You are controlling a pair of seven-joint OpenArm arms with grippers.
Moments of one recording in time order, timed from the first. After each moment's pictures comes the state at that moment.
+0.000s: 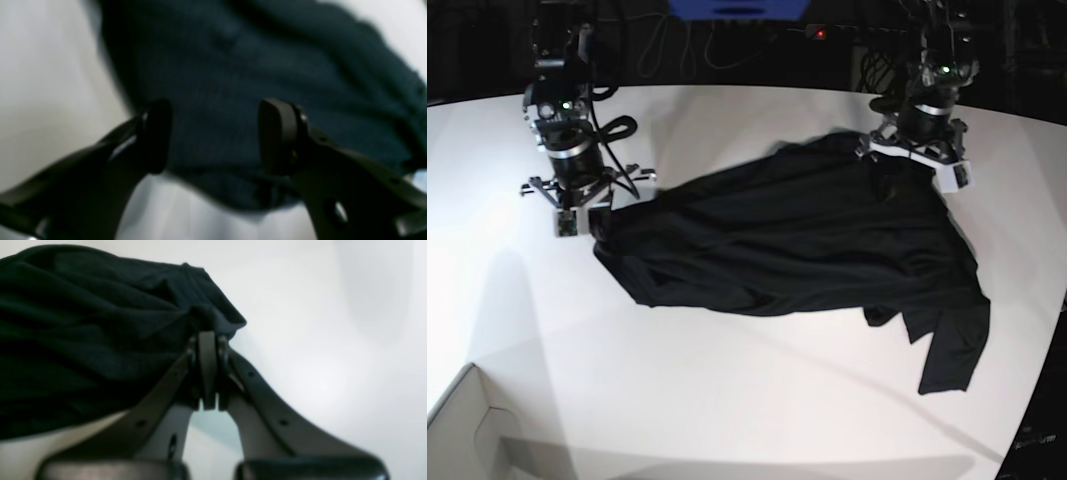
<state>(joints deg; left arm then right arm) 27.1 -5.2 -8.3 103.9 -28.1 0.3 21.3 -17.3 1.8 8.3 103.2 -0.3 10.1 -22.1</state>
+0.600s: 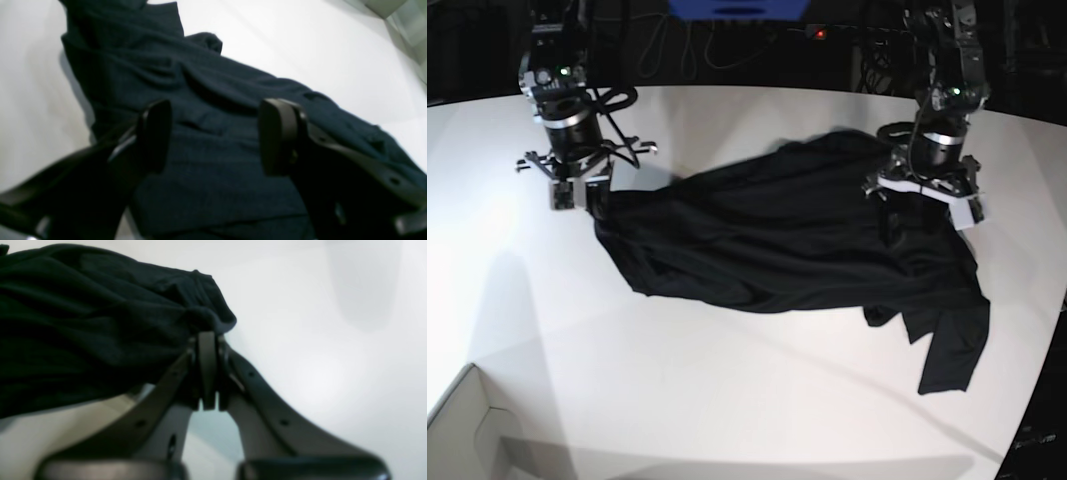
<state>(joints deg) 22.0 -5.4 -8.6 109.8 -27.8 0.3 21.8 -25.0 1.0 8.3 110.0 -0.2 10.1 -21.4</state>
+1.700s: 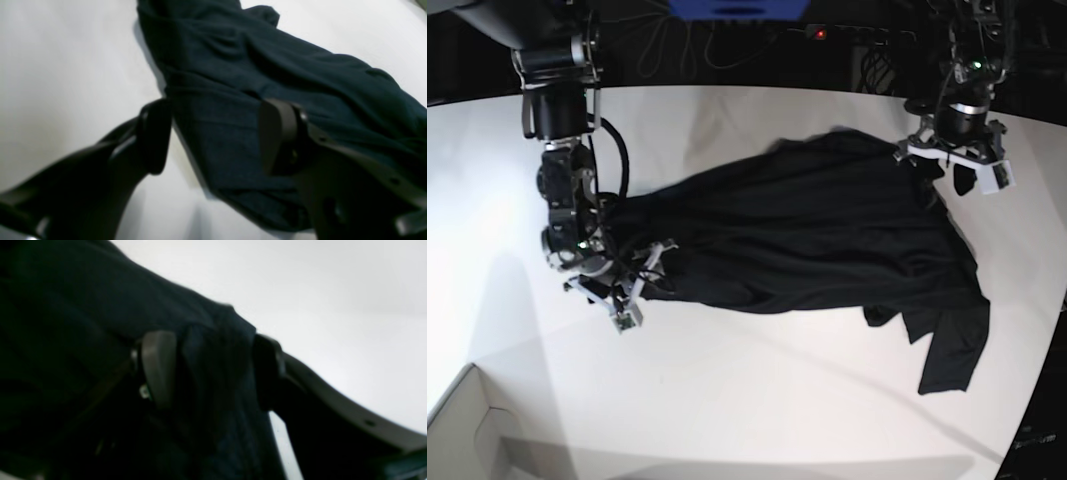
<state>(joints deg) 28.9 -7.5 -14.6 109.5 -28.0 0.3 21.8 15.6 6.2 -0.2 67.7 -1.0 22.1 -39.0</state>
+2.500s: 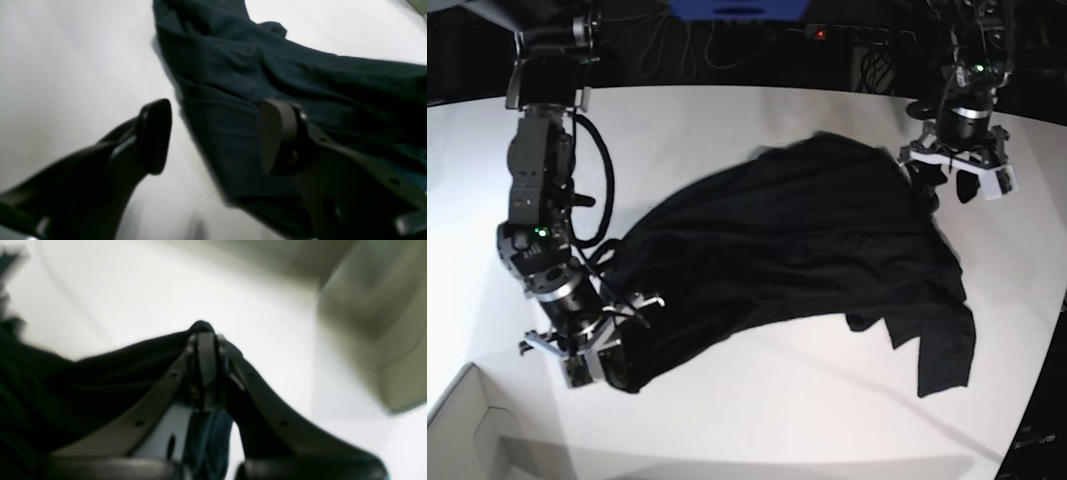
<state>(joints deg) 27.9 -7.9 -14.7 110.0 -28.1 0.2 21.5 10.2 5.4 5.3 101.1 -0.2 22.3 -31.2</state>
